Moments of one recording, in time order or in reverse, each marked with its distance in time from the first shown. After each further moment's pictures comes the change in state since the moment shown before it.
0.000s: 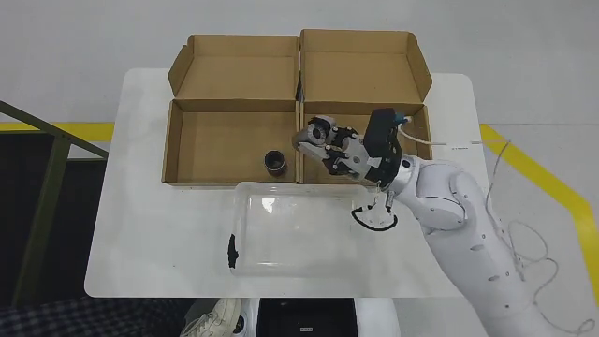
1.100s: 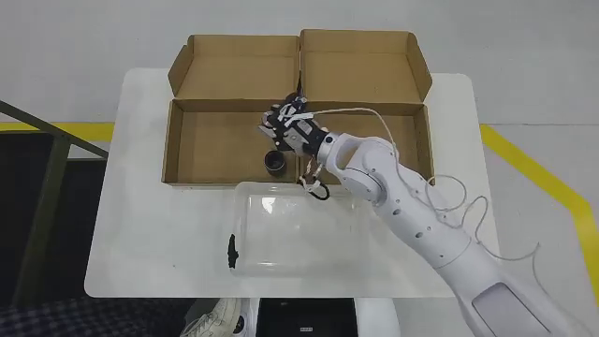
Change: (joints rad) left arm 0.000 0.000 0.000 0.000 0.000 0.000 0.000; right arm 0.347 -0.143 -0.395 0.384 -0.283 0.389 0.027
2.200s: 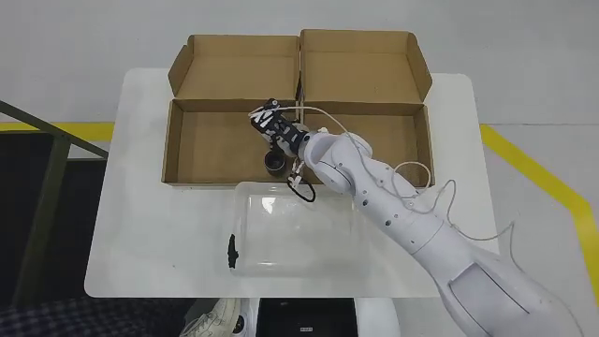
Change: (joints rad) left arm 0.000 0.000 0.000 0.000 0.000 0.000 0.000; right arm 0.105 -0.115 -0.106 0.205 -0.068 0.120 0.203
